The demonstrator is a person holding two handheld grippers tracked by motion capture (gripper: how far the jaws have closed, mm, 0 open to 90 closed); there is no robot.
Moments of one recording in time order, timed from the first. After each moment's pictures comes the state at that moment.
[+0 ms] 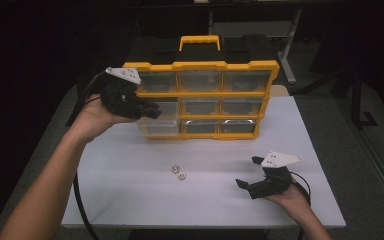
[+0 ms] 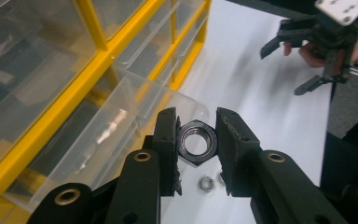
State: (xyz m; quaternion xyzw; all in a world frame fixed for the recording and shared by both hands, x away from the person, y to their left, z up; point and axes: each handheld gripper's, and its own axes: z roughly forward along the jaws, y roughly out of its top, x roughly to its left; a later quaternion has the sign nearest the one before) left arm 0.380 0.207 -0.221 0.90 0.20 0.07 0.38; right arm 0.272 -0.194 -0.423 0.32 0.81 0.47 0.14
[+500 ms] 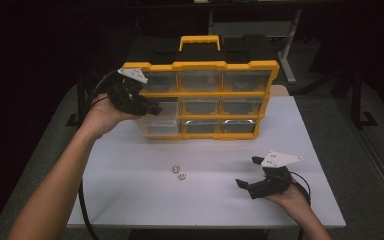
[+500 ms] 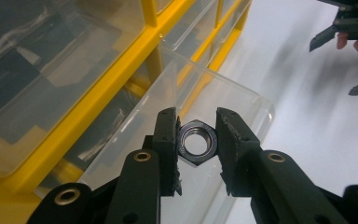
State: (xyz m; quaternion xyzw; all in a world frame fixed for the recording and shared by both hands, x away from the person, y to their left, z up) left arm 0.405 0.204 -0.242 0.90 0.24 0.09 0.36; right arm 0.272 -0.194 -0.423 0.32 0.81 0.47 0.13
